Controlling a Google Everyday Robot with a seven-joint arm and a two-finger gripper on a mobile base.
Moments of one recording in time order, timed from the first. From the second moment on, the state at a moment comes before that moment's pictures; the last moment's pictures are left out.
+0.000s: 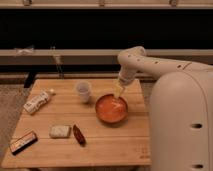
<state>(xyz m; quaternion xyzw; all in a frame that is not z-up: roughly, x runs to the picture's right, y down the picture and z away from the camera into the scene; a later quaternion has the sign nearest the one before) 0.111 0.006 0.848 -0.29 0.07 0.34 0.89</state>
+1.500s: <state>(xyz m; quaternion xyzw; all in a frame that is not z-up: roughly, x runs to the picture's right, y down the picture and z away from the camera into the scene) -0.125 0.194 0.713 -0.26 0.00 0.05 0.97</state>
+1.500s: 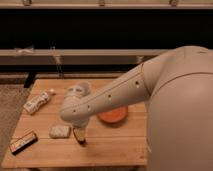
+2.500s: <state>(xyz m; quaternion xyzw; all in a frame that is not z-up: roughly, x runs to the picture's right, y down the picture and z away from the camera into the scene) -0.279 0.242 0.663 -0.25 -0.06 -0.13 0.96</state>
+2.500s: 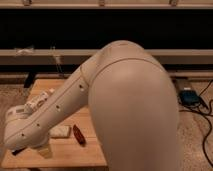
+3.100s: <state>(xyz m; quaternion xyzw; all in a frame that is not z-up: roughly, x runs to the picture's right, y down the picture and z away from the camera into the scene) -0.294 0.245 0.668 -0.25 -0.06 -0.15 0.95</state>
